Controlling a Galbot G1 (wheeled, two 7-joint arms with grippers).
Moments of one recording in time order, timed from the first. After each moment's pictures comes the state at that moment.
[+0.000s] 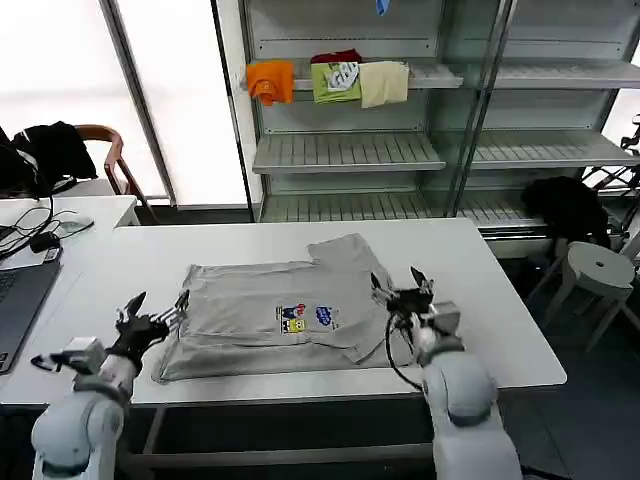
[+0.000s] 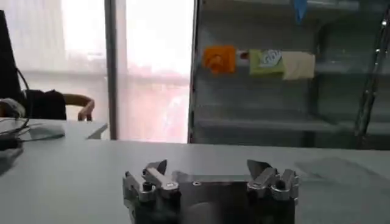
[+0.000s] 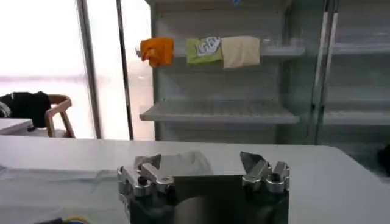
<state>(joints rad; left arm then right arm) 1.12 -1.34 -0.78 -1.95 -0.28 0.56 0.17 -0.81 1.58 0.46 1.67 -0.02 -0.51 -0.13</state>
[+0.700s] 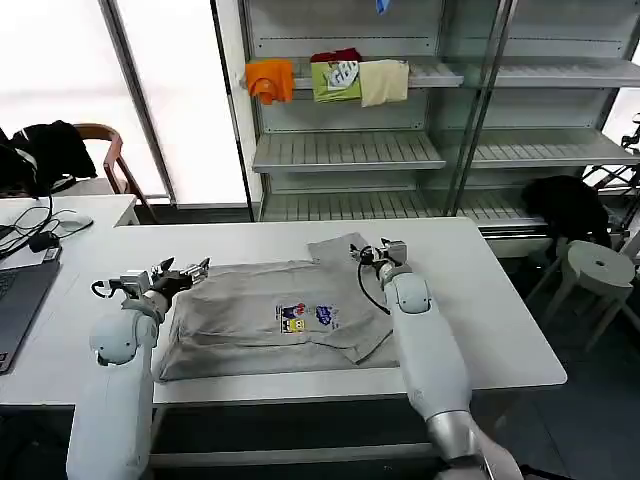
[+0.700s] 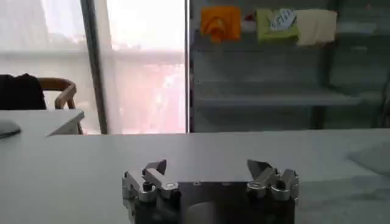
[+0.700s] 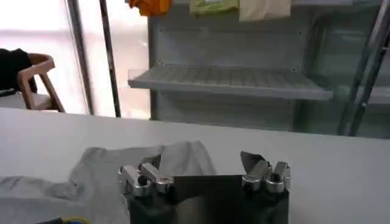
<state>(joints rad) 0.70 -1.33 -0.69 -1.38 -0.08 0.51 0.28 -0.36 1.61 0.45 0.89 -0.05 -0.35 -0.13</state>
